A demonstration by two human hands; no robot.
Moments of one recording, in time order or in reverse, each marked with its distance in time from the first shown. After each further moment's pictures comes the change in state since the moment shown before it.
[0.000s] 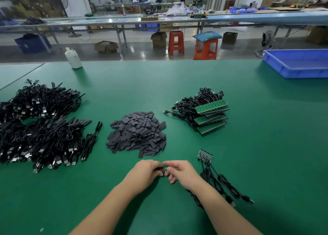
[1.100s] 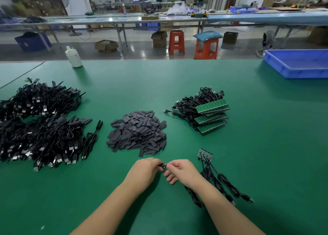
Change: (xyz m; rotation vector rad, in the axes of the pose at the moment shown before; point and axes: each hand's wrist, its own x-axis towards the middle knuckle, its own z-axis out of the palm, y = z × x) left_hand -0.002 0.002 0.005 -0.009 0.132 -0.044; right_hand 0.001 0.000 0.001 0.045 -0.018 0.017
